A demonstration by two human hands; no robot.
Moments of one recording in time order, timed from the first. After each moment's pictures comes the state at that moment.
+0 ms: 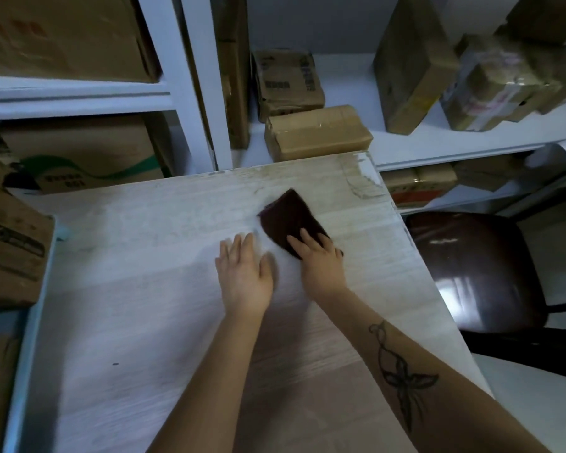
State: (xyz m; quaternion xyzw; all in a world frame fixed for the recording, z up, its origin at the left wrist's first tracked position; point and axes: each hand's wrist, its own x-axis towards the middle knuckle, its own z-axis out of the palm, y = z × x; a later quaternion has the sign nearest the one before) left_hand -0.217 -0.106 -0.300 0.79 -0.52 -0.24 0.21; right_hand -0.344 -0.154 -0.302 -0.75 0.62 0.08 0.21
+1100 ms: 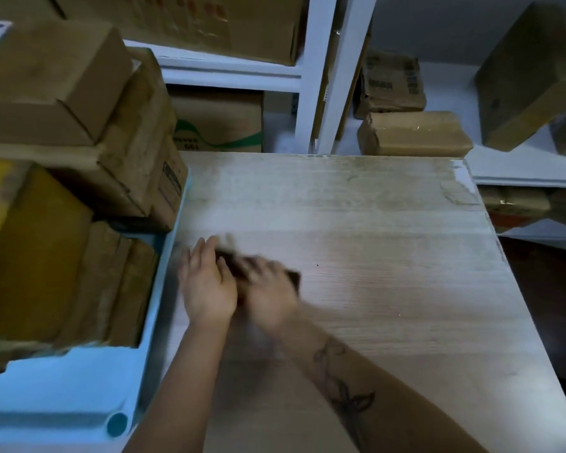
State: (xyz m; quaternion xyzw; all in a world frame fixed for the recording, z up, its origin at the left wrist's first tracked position) left_hand -0.071 0.017 -0.285 0.89 -0.36 -0.14 0.24; right_hand -0.171 -0.031 -0.326 -0.94 0.29 0.08 0.14
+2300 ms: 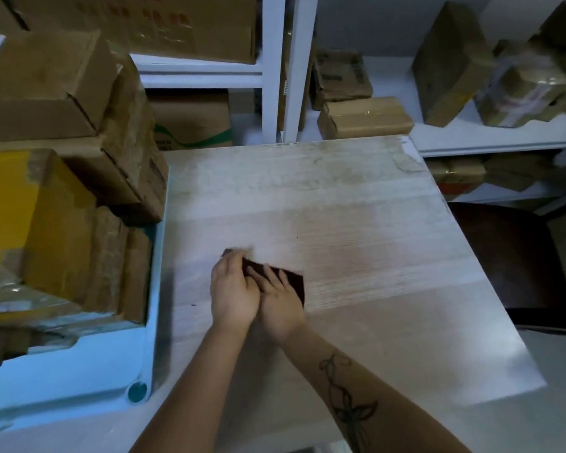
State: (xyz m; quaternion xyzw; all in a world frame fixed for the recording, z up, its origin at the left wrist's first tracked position) left_hand -0.115 0.061 -0.282 0.81 -0.44 -0.25 0.29; right_hand -0.209 0.043 -0.315 -0.87 0.43 0.06 0.23
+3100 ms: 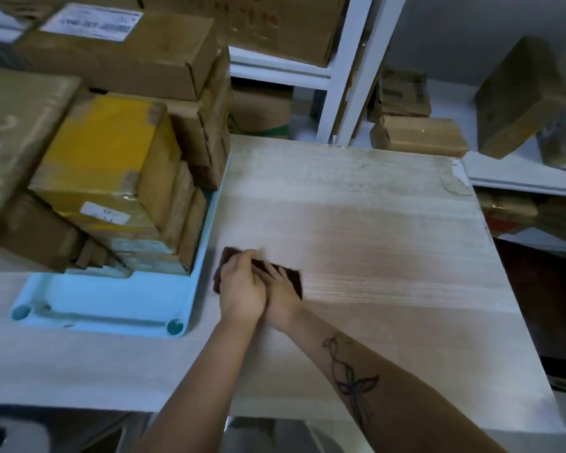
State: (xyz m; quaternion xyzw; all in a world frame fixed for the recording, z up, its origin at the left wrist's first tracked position) left_hand -0.105 0.119 -0.268 0.85 -0.35 -0.23 0.30; right_hand -0.180 0.070 -0.325 -0.90 0.34 0.06 0.27
